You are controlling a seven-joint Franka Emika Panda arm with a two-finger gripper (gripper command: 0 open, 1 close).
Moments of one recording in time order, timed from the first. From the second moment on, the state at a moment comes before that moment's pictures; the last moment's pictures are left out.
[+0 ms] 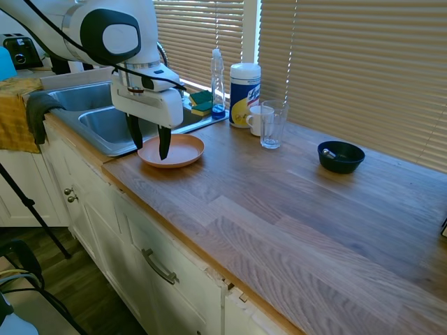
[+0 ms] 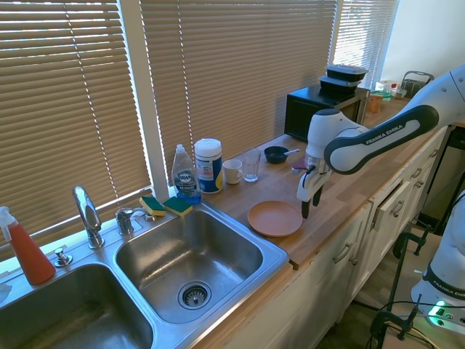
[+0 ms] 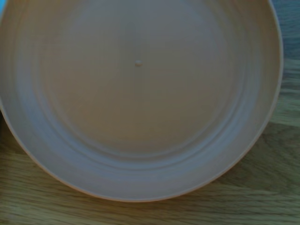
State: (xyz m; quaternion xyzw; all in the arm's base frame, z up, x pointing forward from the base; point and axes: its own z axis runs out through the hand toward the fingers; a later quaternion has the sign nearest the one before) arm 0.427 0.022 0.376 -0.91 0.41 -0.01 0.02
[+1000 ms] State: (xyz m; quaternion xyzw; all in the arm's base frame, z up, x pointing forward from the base) arm 0.524 -0.032 0.356 -0.91 0.39 -0.03 0.10
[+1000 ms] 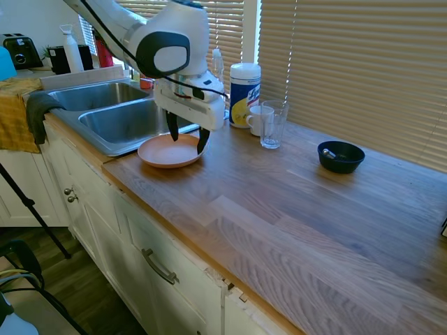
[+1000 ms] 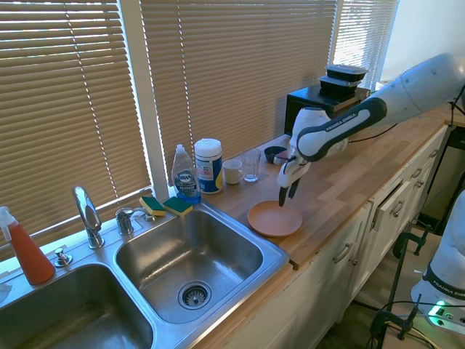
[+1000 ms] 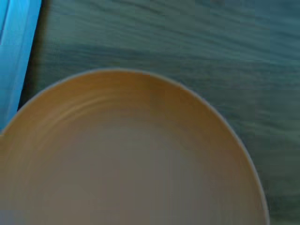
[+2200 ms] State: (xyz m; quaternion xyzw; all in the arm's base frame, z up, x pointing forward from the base) arm 0.559 -0.027 0.323 -0.93 0.33 0.05 0.11
